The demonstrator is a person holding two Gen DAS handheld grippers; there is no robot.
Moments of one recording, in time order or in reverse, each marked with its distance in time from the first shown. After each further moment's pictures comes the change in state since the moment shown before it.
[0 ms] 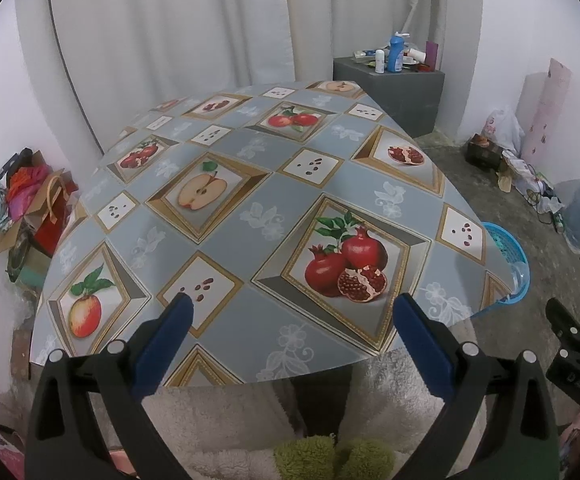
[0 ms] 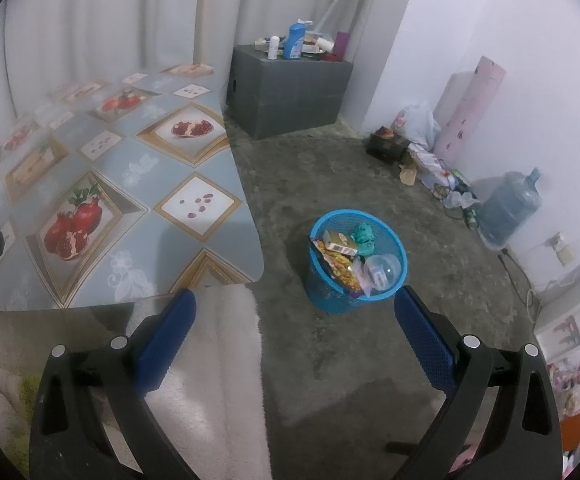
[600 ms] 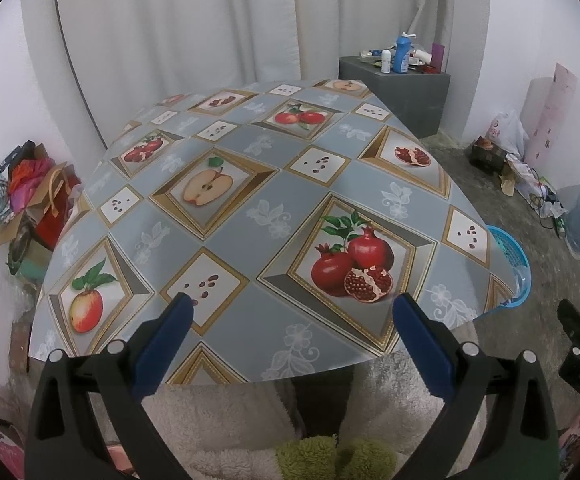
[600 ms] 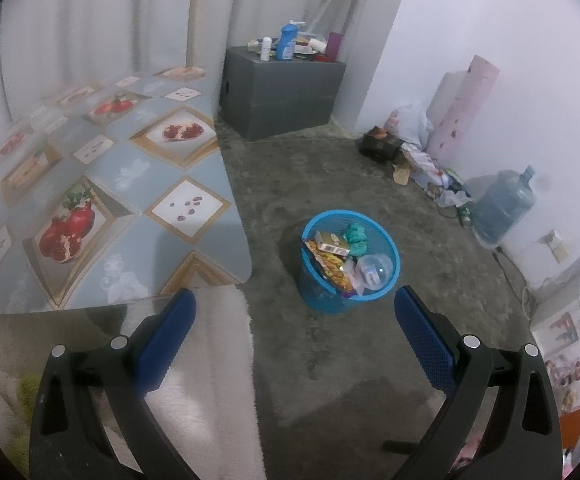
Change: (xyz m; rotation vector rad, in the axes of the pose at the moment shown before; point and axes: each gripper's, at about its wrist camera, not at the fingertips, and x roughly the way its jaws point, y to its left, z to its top) left arm 0.001 0.006 0.000 -0.016 0.004 0.001; right arm -0.005 -0.011 0.001 0.013 0.001 -0.023
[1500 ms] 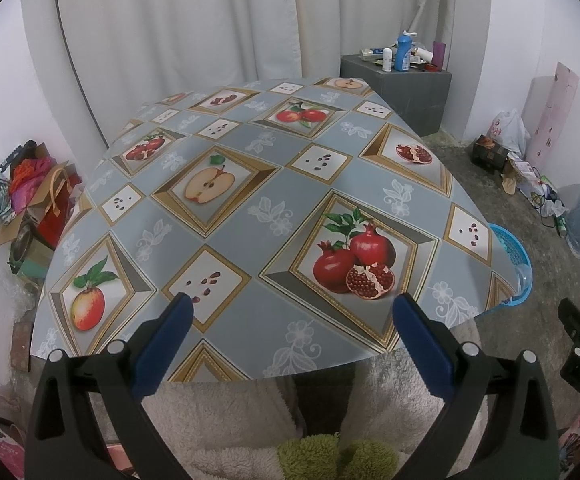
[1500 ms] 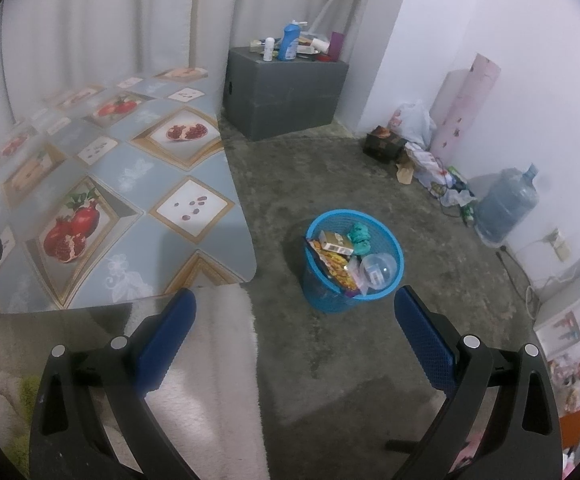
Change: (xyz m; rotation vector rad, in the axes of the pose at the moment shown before) left arm 0.000 0.001 0.000 0.000 0.000 0.000; right arm 0.001 0.007 0.002 -0.009 0.000 0.010
